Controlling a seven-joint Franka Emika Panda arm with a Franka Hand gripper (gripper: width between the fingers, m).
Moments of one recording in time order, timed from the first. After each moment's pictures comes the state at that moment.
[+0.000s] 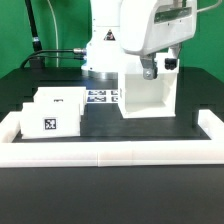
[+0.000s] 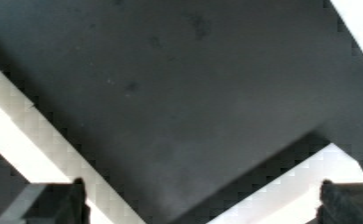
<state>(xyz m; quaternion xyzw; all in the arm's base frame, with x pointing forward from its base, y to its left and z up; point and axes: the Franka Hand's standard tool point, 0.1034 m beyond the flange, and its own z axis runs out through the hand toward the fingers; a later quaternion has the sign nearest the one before) 0.564 0.054 0.115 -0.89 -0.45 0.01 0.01</state>
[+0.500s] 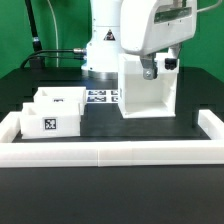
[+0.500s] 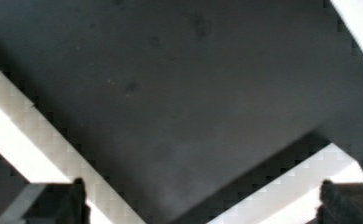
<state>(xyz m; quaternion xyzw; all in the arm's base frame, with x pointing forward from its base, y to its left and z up) 0.564 0.054 0.115 -0.89 -0.45 0.01 0.01</state>
